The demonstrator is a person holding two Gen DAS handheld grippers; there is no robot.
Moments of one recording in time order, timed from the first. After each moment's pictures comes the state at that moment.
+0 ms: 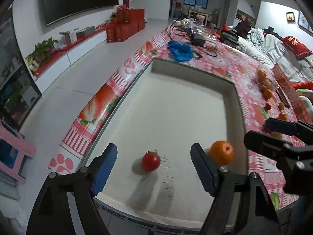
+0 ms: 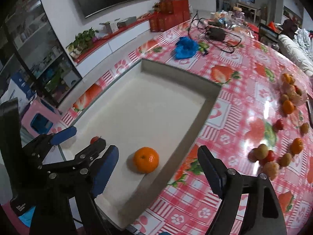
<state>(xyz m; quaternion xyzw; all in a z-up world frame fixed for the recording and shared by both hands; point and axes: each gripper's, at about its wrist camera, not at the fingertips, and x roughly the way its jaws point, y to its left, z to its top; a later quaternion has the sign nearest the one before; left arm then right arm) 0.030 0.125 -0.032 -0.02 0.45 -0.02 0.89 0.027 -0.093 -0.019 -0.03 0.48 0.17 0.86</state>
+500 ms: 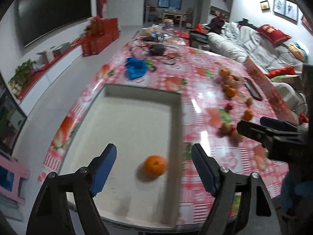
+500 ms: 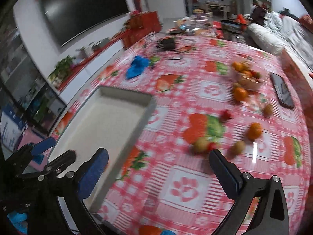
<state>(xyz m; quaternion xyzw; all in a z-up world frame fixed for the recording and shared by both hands) 0.024 0.036 0.024 0.01 0.42 -0.11 0.90 0.014 -0.211 0.011 0.05 0.45 0.08 0.89</state>
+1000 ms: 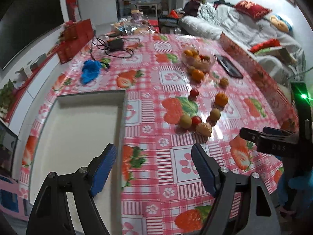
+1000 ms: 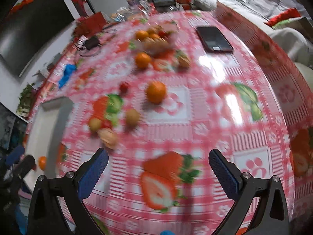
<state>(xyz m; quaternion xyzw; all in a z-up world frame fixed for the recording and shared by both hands) 0.036 -0.074 0.002 0.09 0.45 -0.16 0.87 -0.014 -0.358 -0.037 0.14 0.50 -0.06 0.85</state>
